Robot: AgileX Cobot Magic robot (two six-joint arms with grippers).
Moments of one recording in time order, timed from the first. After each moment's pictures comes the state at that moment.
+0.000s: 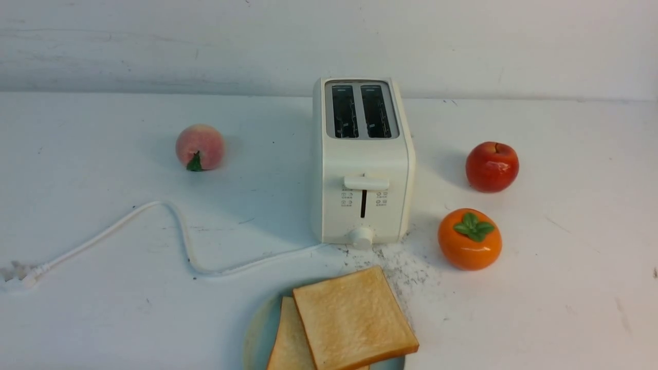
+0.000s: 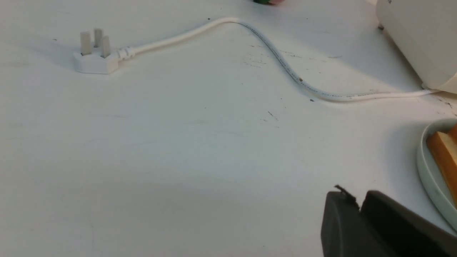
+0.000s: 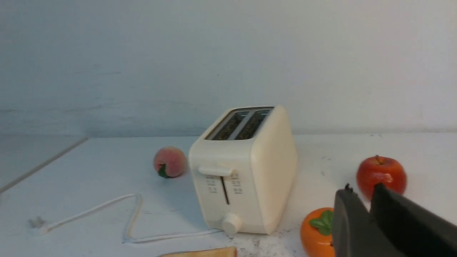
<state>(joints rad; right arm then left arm) 0.54 0.04 -0.38 -0.24 0.37 0.40 -0.08 -0.01 0.03 -0.08 0.39 -0.25</state>
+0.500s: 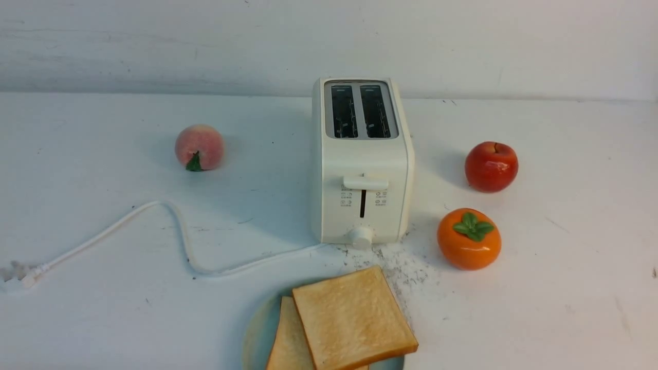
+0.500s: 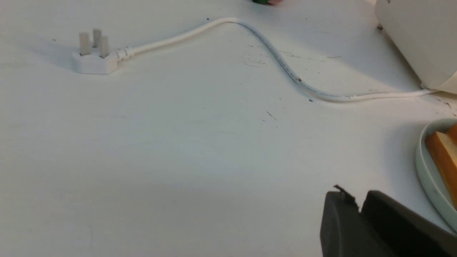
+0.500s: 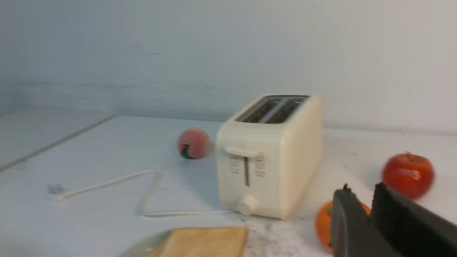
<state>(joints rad) 0.45 0.00 -0.31 0.05 0.36 0.07 -0.08 -0.01 0.03 -0.08 0.39 -0.25</state>
